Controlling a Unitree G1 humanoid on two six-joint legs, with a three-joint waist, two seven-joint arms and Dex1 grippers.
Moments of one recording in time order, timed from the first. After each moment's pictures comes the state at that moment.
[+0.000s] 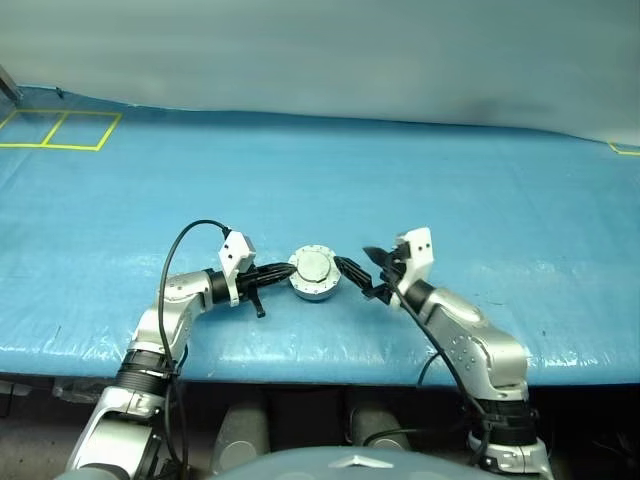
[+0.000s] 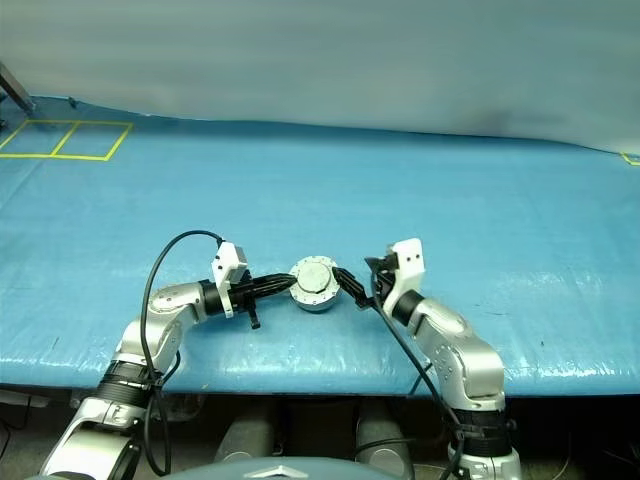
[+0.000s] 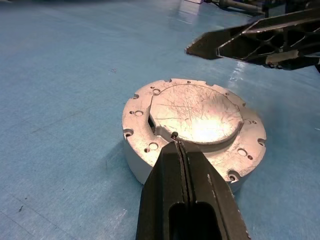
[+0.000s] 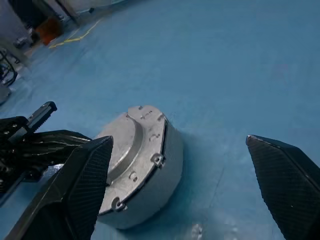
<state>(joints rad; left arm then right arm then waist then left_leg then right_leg) -0.28 0.39 -0.11 0.22 -0.29 0.19 -1.01 -0.04 -0.12 -0.15 -0.30 0.58 0.82 0.47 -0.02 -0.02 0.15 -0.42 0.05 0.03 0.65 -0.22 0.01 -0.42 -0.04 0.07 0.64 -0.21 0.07</state>
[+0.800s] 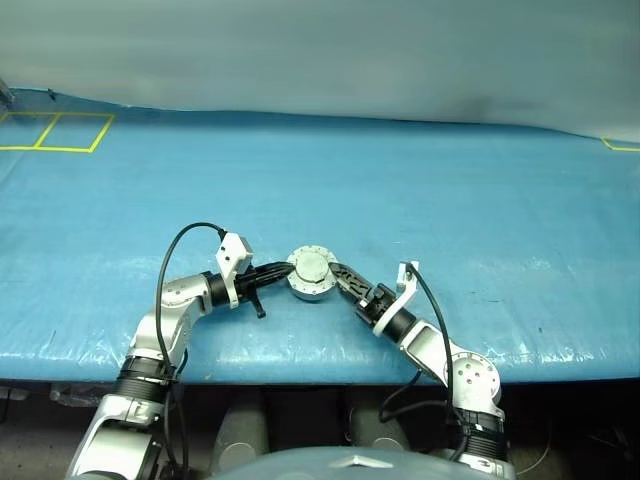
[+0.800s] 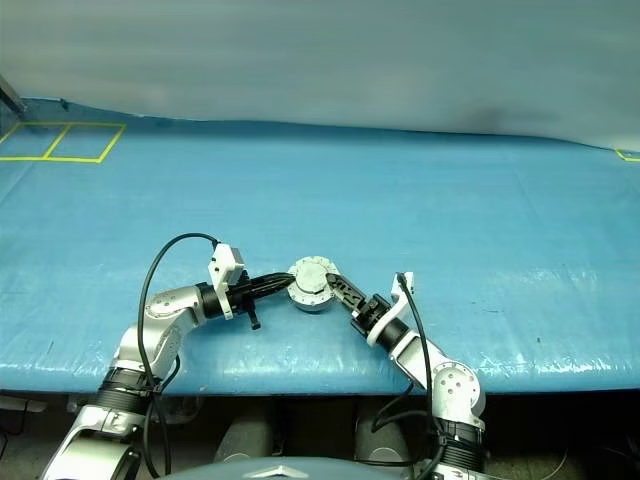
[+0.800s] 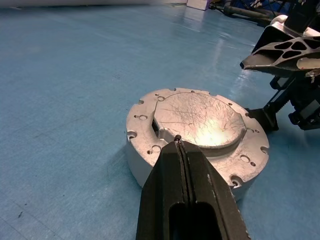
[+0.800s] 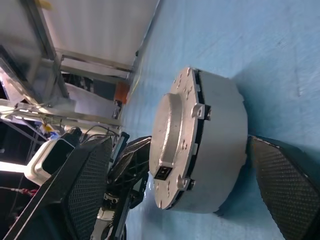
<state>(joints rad) -0.26 0.38 -0.10 0.18 -0.30 0.19 -0.98 -0.03 0.07 -0.24 -0.08 0.99 0.96 0.36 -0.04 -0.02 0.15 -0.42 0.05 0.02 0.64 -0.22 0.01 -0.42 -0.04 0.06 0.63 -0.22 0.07</state>
